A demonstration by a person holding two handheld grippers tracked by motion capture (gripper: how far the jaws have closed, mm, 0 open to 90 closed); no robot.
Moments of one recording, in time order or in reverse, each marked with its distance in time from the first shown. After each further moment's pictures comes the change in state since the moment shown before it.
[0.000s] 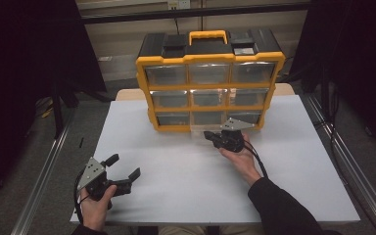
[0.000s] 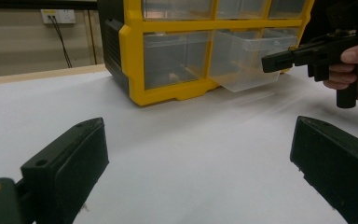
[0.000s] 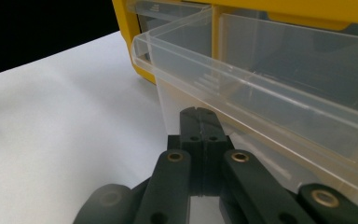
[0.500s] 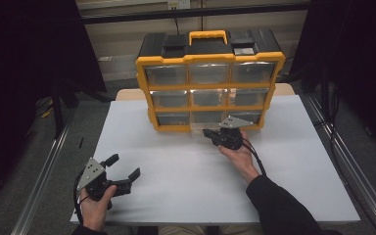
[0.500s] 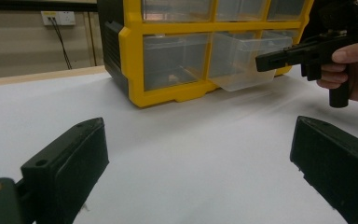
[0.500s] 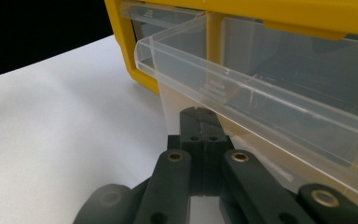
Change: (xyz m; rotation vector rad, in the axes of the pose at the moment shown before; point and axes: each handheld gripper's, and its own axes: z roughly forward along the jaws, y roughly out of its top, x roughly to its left) left arm -0.001 0.000 0.000 -0.006 -0.003 0.003; right arm -0.003 0.003 0.006 -0.004 -0.011 -0.004
